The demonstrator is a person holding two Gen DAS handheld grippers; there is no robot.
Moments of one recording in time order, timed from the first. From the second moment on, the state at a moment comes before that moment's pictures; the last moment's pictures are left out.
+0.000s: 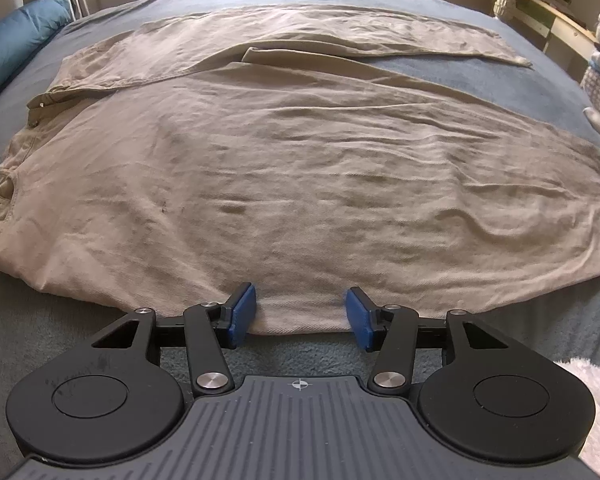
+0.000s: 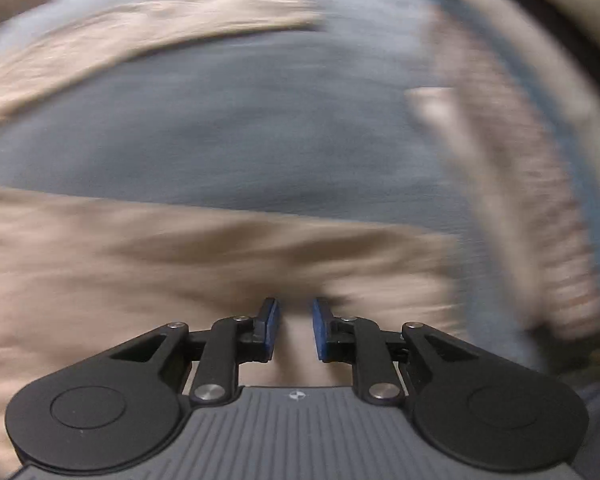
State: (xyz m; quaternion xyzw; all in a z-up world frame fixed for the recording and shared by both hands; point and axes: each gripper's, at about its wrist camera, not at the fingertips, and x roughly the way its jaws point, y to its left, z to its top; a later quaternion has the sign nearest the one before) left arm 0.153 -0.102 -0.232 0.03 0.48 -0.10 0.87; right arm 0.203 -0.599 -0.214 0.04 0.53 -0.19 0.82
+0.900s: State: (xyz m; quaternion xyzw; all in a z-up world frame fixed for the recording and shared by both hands) left arm 0.147 -0.102 -0.235 0.04 0.47 -0.11 0.87; right arm 0.146 -0.483 -0.180 0.02 0.51 0.01 0.86
